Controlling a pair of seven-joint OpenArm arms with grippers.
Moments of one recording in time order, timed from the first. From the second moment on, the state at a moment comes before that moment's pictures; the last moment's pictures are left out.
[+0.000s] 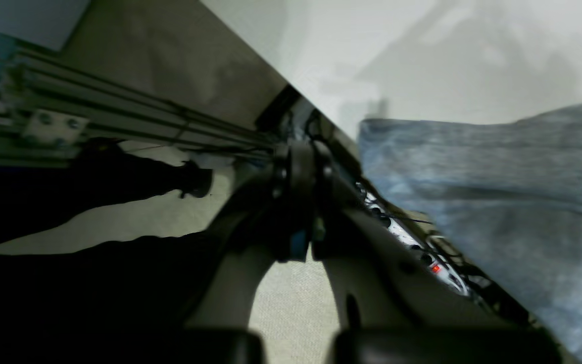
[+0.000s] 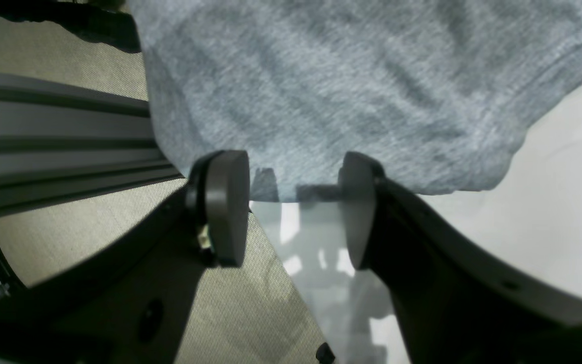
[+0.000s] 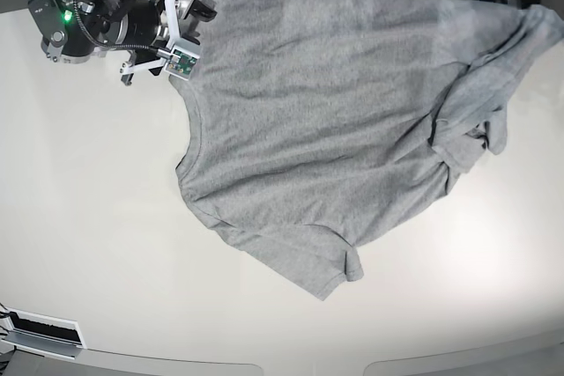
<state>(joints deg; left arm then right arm) 36.4 -13.8 -60.6 113.0 -18.3 -6.3 57.8 -19.6 29.6 -17.4 109.7 28.7 40.3 -56.8</state>
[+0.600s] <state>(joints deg) 27.0 -12.7 -50.3 113.1 -61.9 -43.7 64.1 -14.3 29.6 -17.4 109.6 28.7 39.3 -56.6</state>
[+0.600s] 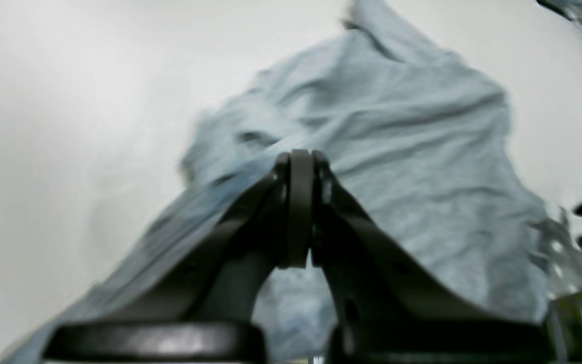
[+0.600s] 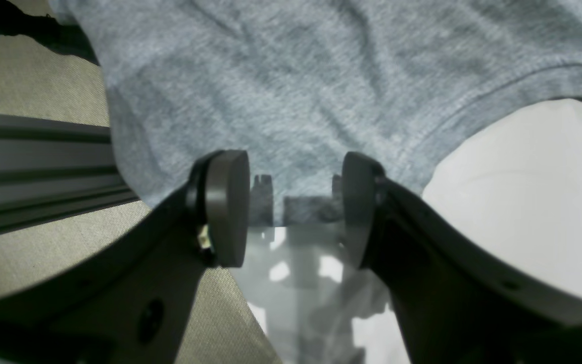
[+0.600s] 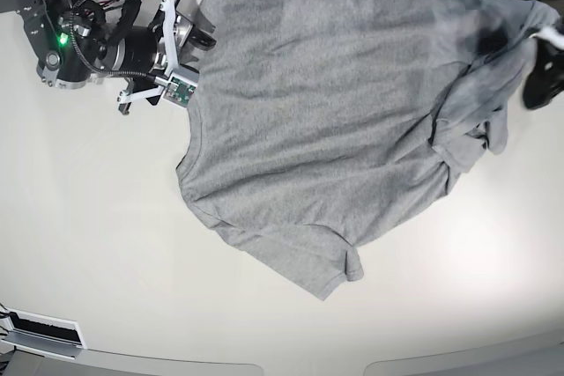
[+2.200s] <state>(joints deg) 12.0 -25.4 -12.9 96.1 -8.6 -25.4 49.5 10.9 17.3 -17.4 63.8 7.0 31.4 -36.0</state>
